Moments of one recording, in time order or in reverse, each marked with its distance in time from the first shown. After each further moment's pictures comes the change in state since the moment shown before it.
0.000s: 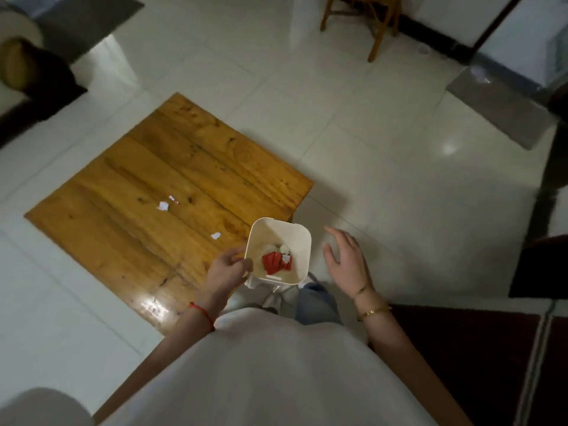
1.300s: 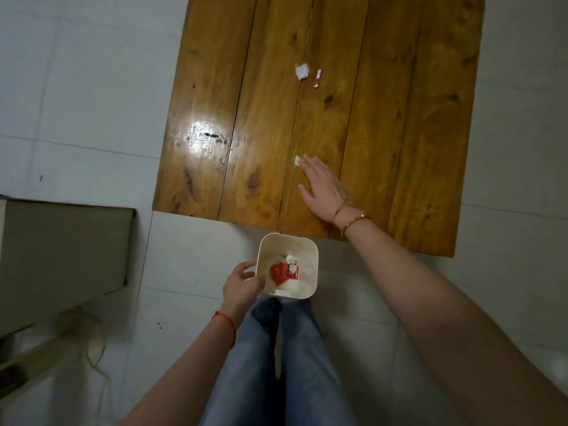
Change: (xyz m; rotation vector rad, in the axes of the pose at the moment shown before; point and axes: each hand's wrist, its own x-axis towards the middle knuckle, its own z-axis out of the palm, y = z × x) left_hand 0.149 -0.185 0.125 -0.776 0.673 -0.502; right_hand 0.218 -0.008 0.315 -0.449 -1.010 -1.028
